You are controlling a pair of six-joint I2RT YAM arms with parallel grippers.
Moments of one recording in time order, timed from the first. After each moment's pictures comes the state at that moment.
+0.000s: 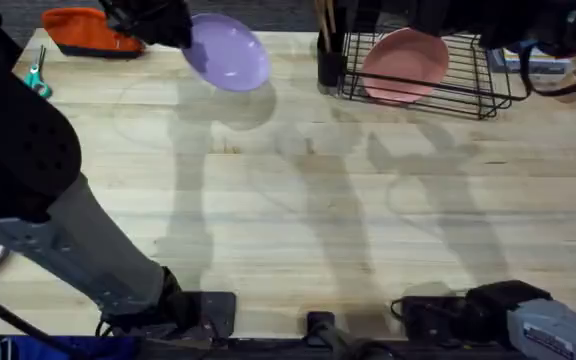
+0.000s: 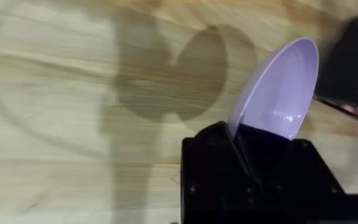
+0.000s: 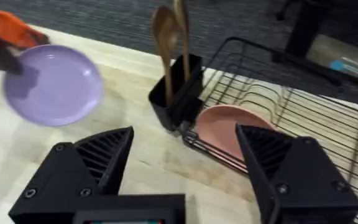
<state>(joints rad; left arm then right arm) 0.13 1.90 1.92 -1.18 0.27 -0.24 0.18 1.11 1.15 -0.43 -0.17 -0.01</state>
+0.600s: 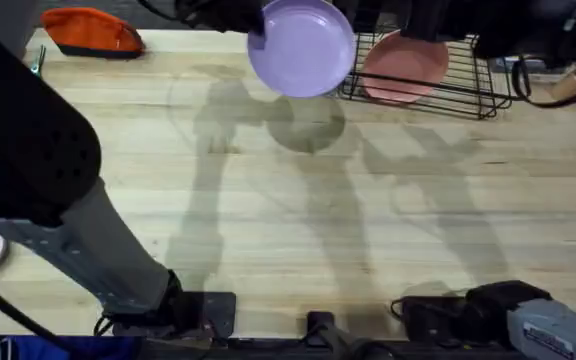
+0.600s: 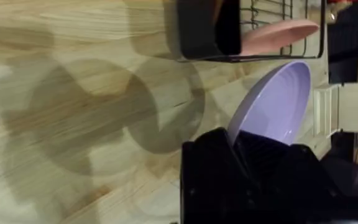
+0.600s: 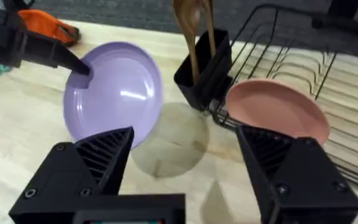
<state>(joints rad) -0.01 1.90 1.92 -1.16 0.72 -0.07 0.18 1.11 1.15 -0.51 -0.26 0.13</state>
